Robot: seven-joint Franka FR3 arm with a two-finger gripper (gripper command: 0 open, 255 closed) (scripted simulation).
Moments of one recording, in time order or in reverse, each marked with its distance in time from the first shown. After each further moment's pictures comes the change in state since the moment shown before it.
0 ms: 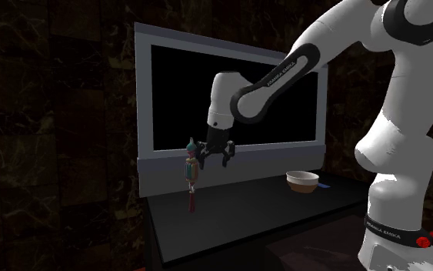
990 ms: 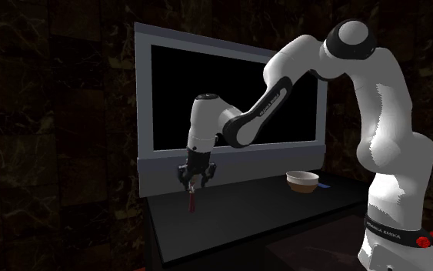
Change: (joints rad) arm 0.065 0.454 0.021 0.185 -0.679 -0.018 0.546
